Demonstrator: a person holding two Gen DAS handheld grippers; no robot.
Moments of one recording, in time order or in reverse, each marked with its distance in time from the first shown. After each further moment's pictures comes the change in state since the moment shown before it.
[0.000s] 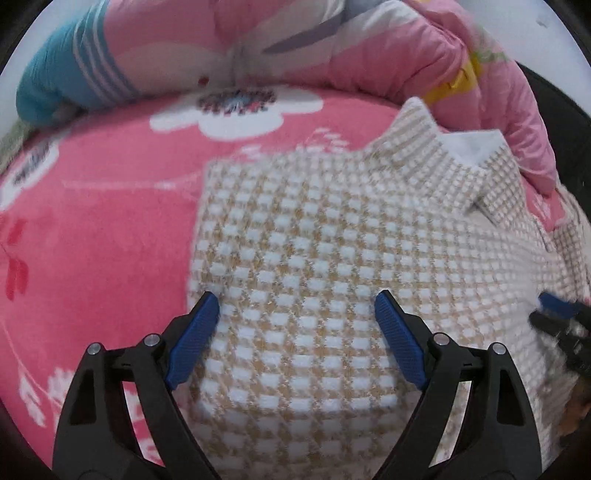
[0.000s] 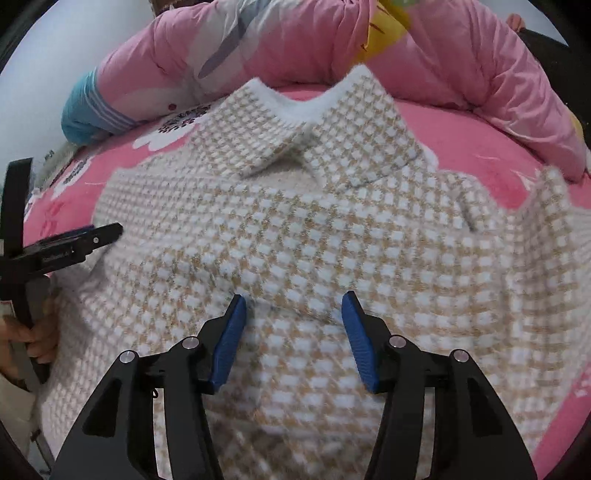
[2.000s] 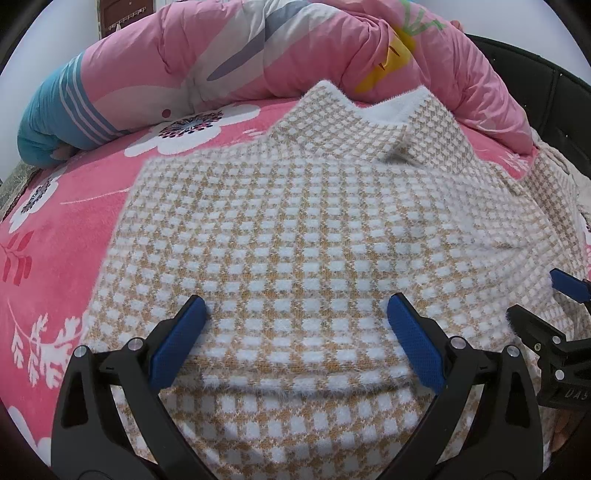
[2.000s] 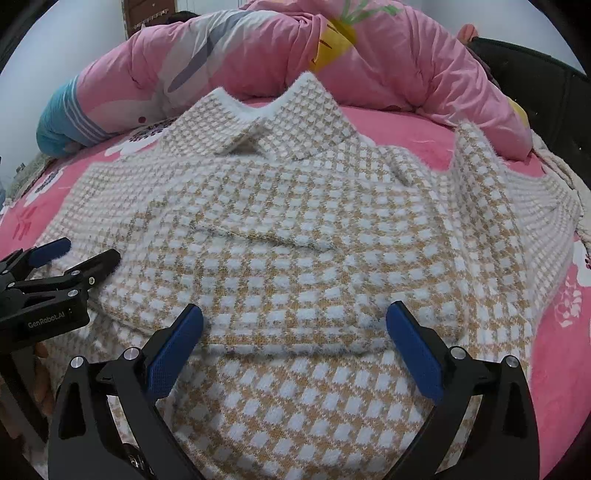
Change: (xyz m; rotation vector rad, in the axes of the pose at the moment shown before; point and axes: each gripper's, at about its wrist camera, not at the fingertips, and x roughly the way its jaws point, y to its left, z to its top) left arm -0.031 -0.088 -0.062 0.121 -0.084 0.037; right arm -0.011 -0.012 -0.053 0.047 -0.098 -0.154
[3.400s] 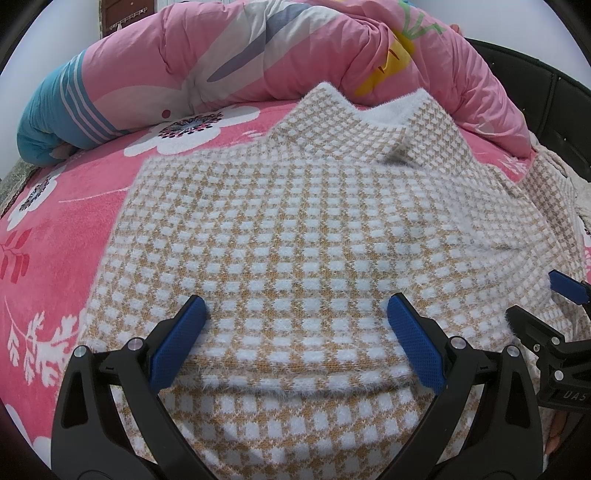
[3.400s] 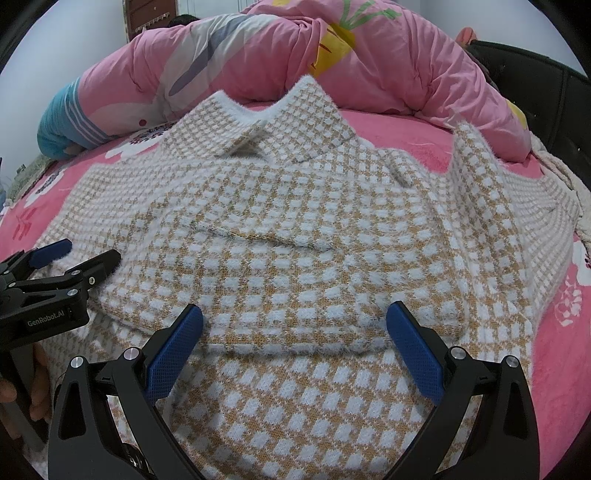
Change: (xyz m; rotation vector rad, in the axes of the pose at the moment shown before) left arm 0.000 0.002 0.000 -0.001 0.001 -0.003; right arm -0.002 0.000 0.000 0.001 -0.016 -0.005
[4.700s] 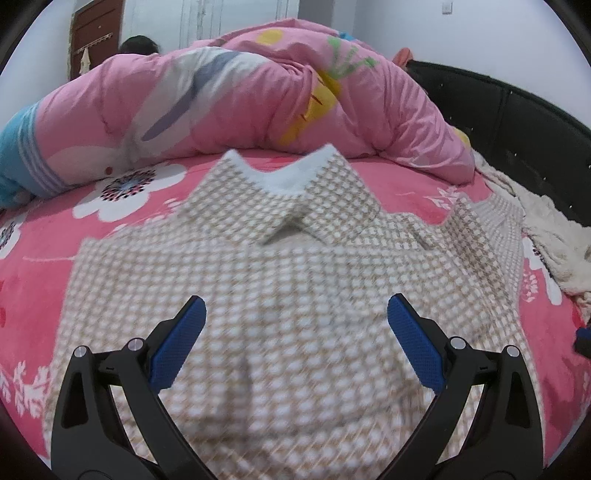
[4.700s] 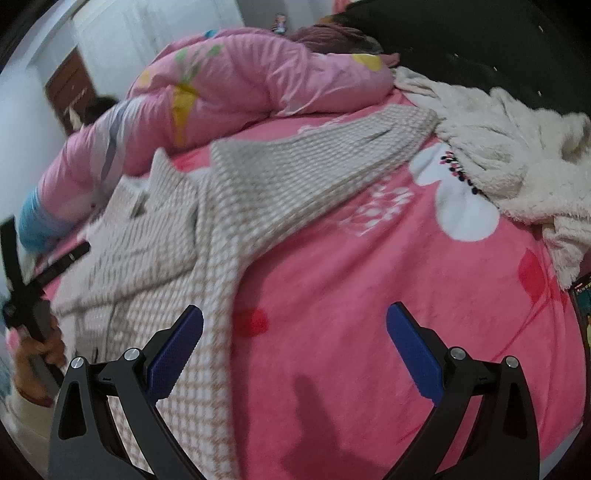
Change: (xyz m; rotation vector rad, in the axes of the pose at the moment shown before) left arm -0.004 -0.080 0.069 0.063 -0.098 -0.164; right arm -0.129 -0.206 -0.058 0.410 -0.036 -0.027
